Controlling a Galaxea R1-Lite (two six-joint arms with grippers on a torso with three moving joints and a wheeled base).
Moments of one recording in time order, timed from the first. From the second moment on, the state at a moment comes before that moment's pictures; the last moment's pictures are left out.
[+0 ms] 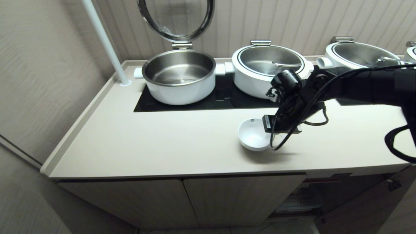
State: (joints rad) left arm 0.00 0.00 0.00 0.00 0.00 -0.02; right arm 0.38 2.16 -1.96 0.74 -0.02 0.29
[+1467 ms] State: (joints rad) left arm 0.00 0.00 0.00 0.00 -0.01 -0.02; right arm 0.38 1.80 -1.51 0.63 0.00 0.46
